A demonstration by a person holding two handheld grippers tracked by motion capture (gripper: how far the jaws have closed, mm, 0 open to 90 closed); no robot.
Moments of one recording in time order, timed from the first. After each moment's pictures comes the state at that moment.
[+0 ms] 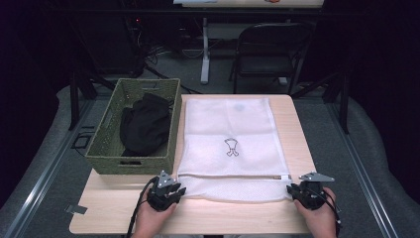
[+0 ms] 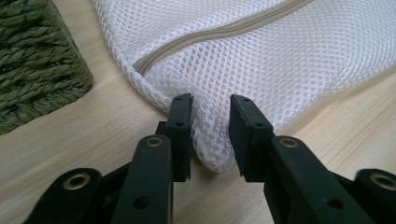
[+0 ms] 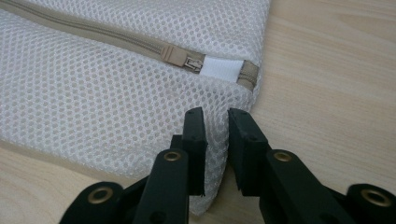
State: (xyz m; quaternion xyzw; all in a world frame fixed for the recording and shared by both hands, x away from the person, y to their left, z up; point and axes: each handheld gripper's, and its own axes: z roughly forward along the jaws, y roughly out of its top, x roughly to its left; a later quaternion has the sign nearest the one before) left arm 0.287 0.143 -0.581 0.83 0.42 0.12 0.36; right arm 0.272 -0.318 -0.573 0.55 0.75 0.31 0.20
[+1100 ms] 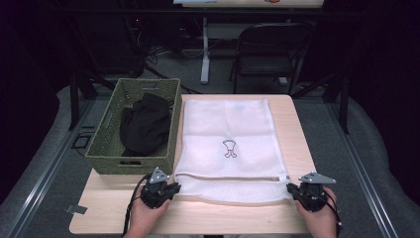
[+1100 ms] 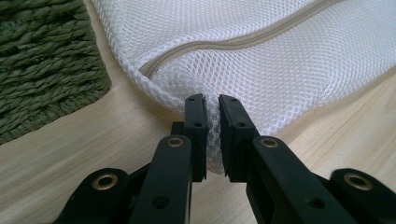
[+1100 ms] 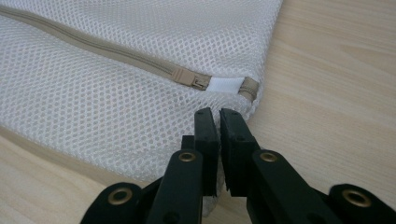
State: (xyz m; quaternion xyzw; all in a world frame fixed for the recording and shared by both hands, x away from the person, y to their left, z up) left arm 0.290 0.159 -0.564 0.82 0.42 0.09 0.37; right arm 0.262 -0.311 -0.557 0.52 0.76 0.33 0.21
